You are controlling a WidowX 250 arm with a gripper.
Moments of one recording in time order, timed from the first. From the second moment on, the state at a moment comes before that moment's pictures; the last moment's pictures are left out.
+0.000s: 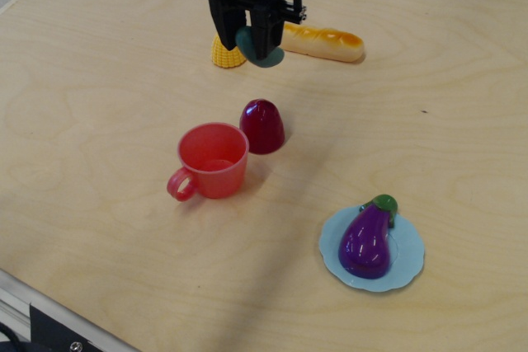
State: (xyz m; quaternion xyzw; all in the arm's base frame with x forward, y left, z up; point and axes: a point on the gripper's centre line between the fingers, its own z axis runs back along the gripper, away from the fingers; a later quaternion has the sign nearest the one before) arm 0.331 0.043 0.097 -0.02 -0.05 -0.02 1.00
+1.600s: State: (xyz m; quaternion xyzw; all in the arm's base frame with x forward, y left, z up) arm 0.326 0.095 0.037 0.01 0.00 -0.05 1.00
